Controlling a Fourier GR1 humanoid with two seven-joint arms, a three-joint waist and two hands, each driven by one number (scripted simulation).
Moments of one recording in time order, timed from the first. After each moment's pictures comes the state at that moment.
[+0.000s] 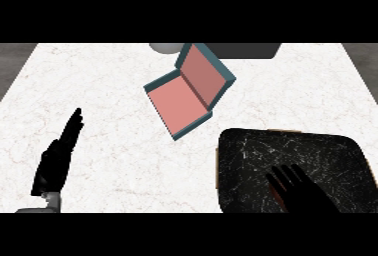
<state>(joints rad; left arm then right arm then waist) 0.01 0.25 -0.02 -1.53 -0.13 0.12 0.08 0.18 -0.51 0.50 -1.85 1.42 0.35 0.10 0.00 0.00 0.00</state>
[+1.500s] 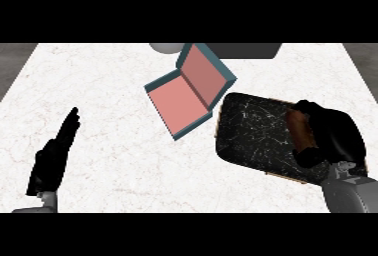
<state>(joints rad) 0.01 0.23 0.03 -1.53 -0.14 0.08 0.07 -0.19 -0.22 0.01 -1.66 1.16 0.26 0.29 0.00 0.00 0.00</state>
